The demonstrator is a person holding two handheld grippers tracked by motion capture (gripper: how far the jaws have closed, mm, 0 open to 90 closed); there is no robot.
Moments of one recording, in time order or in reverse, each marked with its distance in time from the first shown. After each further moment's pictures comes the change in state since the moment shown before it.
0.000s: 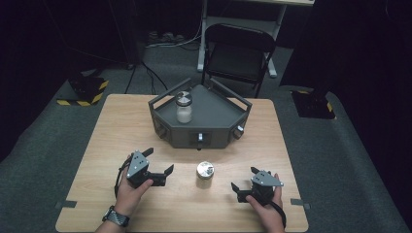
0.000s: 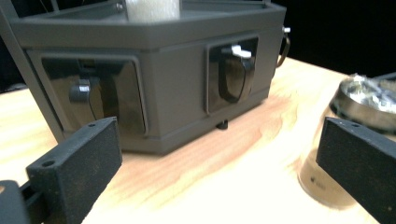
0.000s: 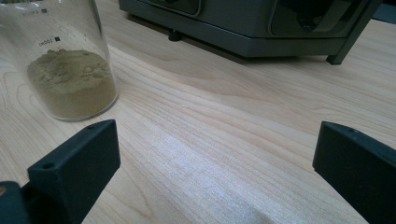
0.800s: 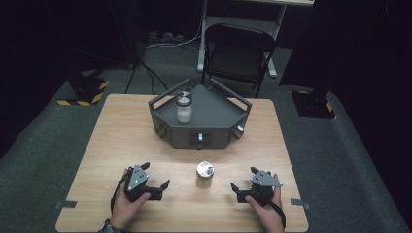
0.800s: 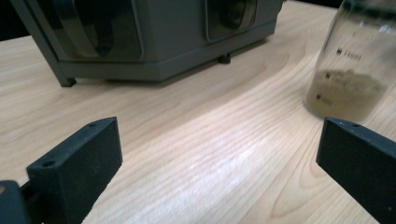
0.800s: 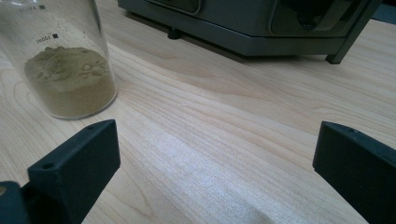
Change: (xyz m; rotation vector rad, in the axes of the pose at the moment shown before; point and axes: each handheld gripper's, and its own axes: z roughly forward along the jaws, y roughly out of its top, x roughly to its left) left arm -0.010 -0.024 -0.012 0.136 0.030 0.041; right arm 0.003 0.001 0.000 0.008 -0.010 -0.006
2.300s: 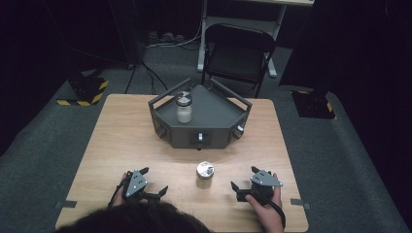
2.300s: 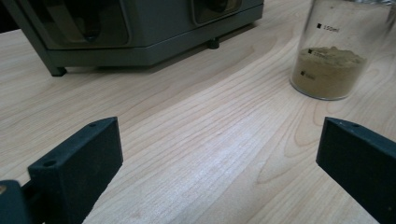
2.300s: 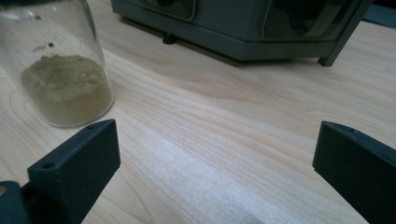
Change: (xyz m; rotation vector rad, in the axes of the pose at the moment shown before) left arm 0.001 -0.003 -0.010 0.019 -0.044 0.038; right arm 0.005 0.004 -0.002 -0.011 -0.023 0.012
